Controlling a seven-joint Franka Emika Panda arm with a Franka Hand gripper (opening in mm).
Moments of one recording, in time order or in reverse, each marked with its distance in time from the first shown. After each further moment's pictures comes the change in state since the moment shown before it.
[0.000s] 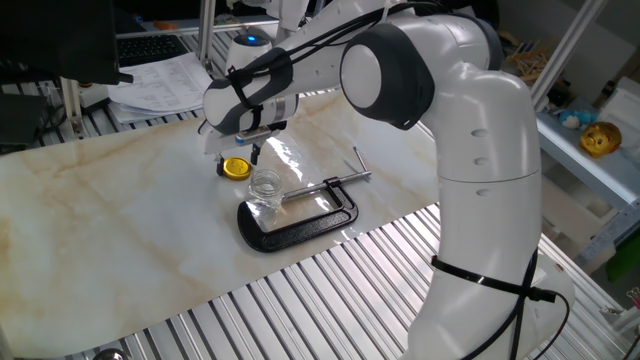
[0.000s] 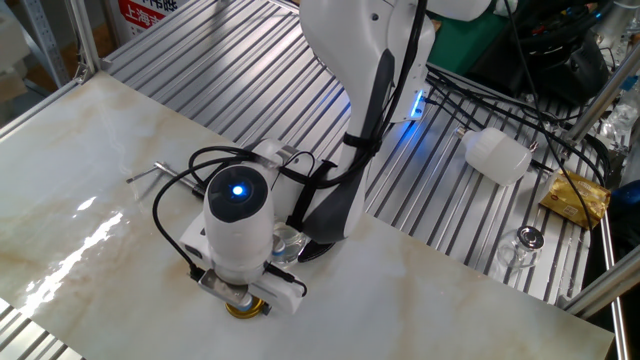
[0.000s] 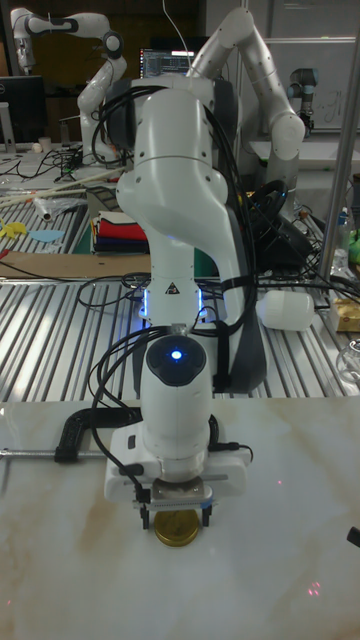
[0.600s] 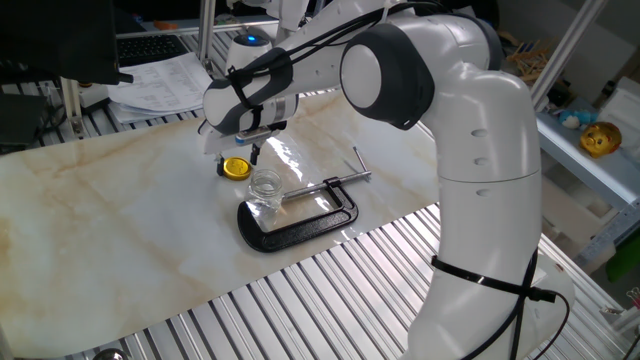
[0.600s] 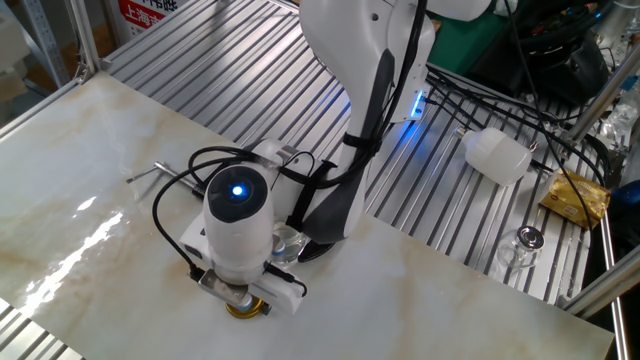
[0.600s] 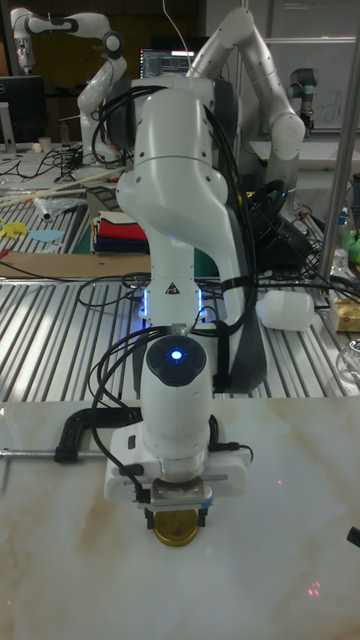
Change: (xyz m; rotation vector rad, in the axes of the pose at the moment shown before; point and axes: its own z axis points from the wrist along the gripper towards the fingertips) arm 0.000 0.000 0.000 0.000 0.000 0.001
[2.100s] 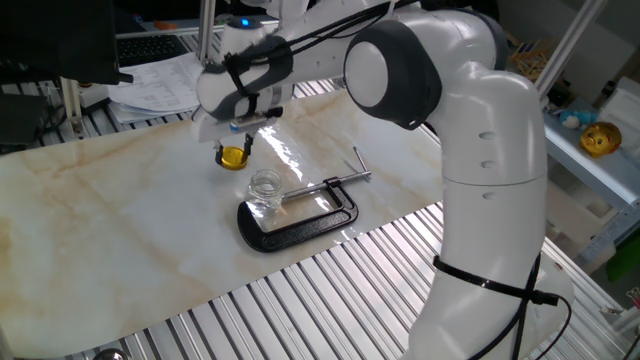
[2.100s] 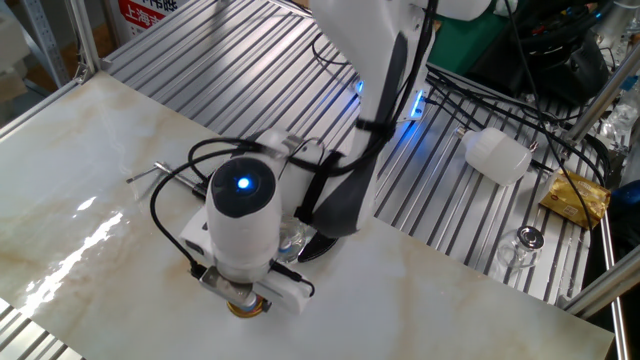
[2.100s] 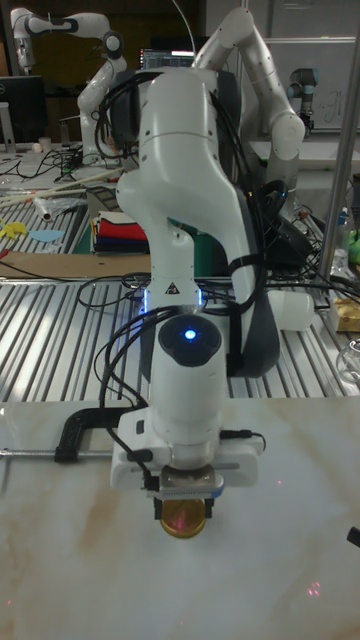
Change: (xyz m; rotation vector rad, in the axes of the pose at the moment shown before) arm -0.008 0.013 -0.045 0.016 0.006 0.014
